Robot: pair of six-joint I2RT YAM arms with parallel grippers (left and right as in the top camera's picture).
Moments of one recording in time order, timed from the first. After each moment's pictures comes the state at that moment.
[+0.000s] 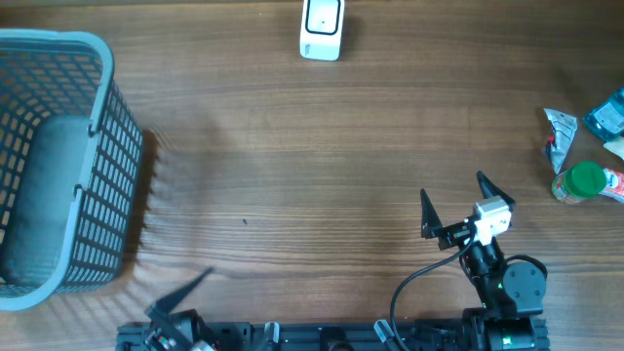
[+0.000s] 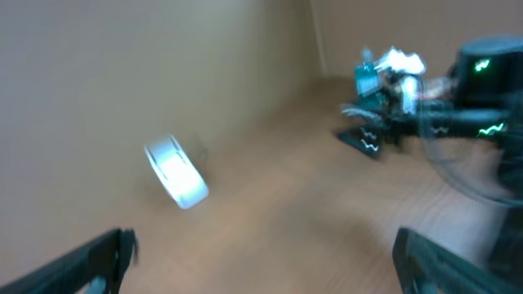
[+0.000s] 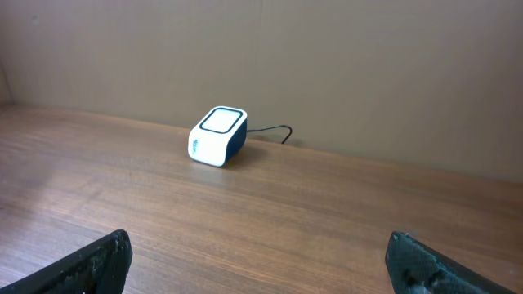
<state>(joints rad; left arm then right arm) 0.19 0.05 0.97 -1.08 0.89 0.44 0.06 0.01 0.01 0.01 -0.23 -0.06</state>
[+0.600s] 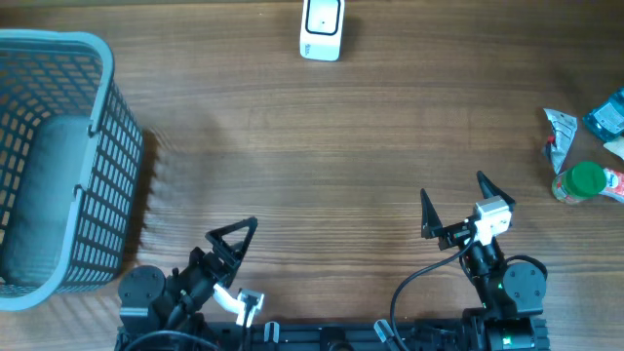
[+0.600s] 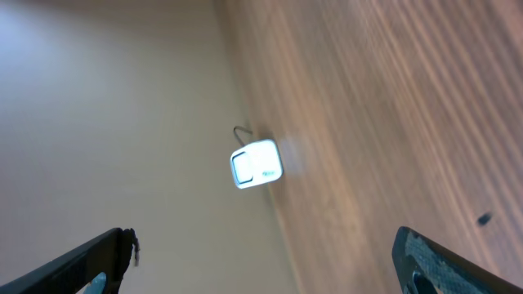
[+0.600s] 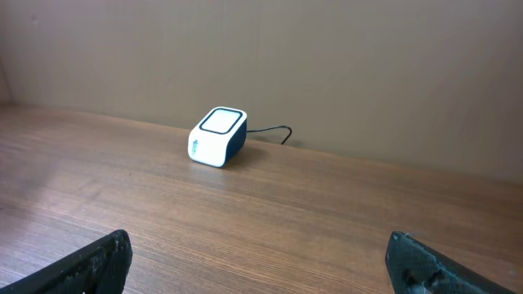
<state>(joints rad) -0.04 0.01 0.31 -0.68 0.61 1.91 0.06 0.01 0.01 0.01 -0.23 -0.06</state>
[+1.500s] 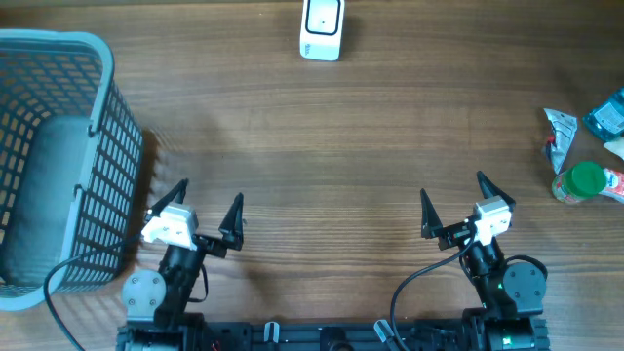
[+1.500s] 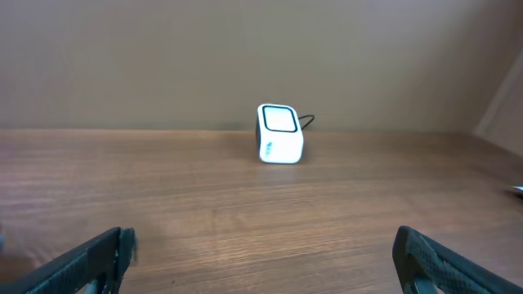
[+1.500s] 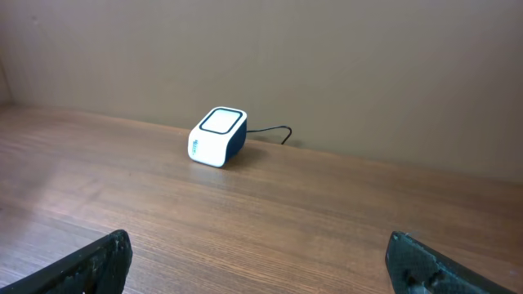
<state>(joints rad) -0.04 0.01 0.11 -0.13 0.24 -0.15 0.06 0.01 0.01 0.01 -0.23 -0.06</state>
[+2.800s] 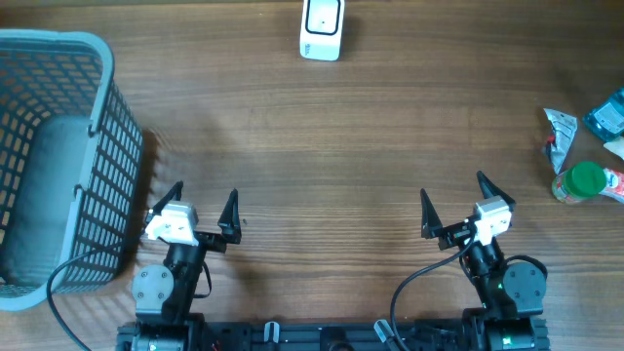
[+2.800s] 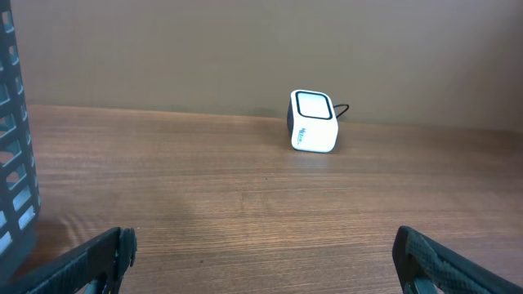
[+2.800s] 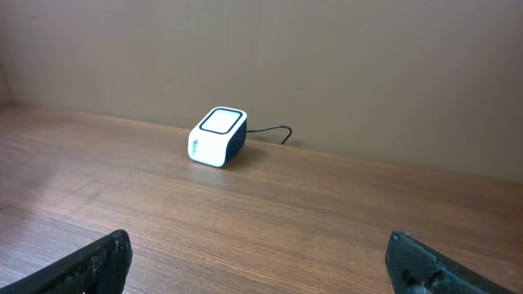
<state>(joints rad) -0.05 0.01 0.02 -0.07 0.13 -0.15 0.06 0.01 0.01 0.01 -0.23 -0.06</state>
